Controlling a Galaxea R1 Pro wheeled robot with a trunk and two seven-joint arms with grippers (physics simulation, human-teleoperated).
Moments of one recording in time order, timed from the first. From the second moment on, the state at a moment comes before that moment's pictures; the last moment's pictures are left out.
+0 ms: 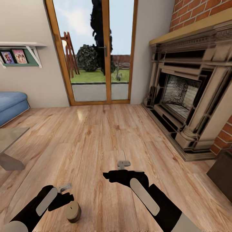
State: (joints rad) left arm -0.49 0.25 -0.26 -0.78 0.87 0.78 0.36; right arm -0.54 0.01 0.67 -1.30 -0.90 0.68 -0.35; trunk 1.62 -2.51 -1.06
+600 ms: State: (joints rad) left arm -0.49 0.26 -0.26 -0.79 0.86 0.78 0.26; right arm -0.54 0.01 0.67 -1.30 -0.89 0.68 -0.35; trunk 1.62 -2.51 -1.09
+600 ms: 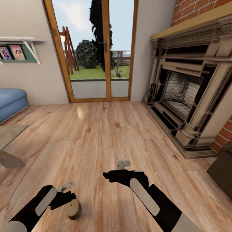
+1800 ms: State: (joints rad) left arm -0.49 0.26 -0.26 -0.78 0.85 0.76 0.25; right arm -0.54 0.00 0.67 -1.41 -0.89 0.68 -0.35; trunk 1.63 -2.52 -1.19
